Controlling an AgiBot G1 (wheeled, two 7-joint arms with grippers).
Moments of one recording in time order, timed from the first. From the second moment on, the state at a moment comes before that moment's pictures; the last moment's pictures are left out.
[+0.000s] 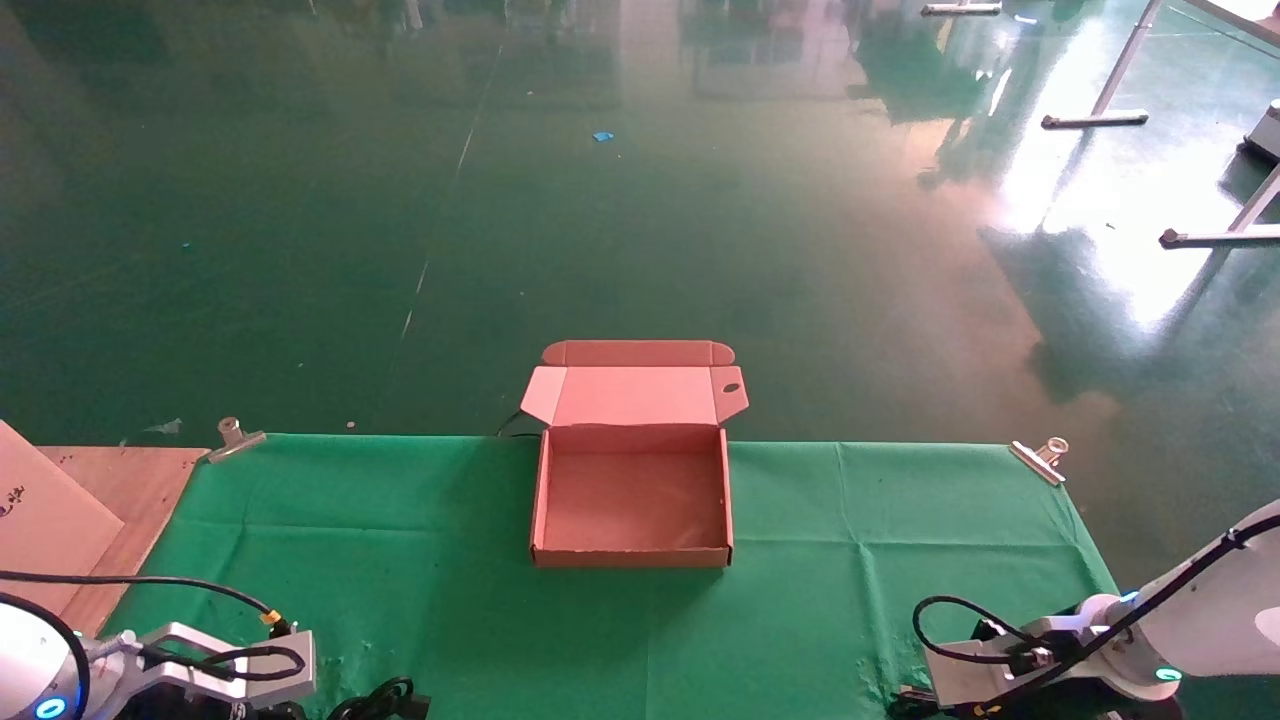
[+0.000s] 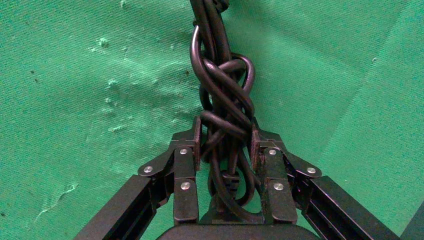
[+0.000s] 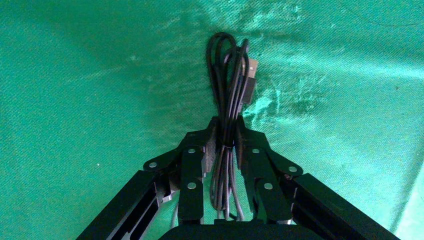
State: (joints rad) left arm -1.59 1.05 0.80 -0.02 1.81 1.22 0.28; right arm 1.60 -1.17 -0.76 0.04 -1.94 -1.10 -0.59
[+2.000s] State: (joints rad) left arm -1.95 1.35 0.78 -0.17 1.77 0.97 0.62; right arm 2.04 -1.35 -0.69 0.13 -1.80 -1.24 -0.54
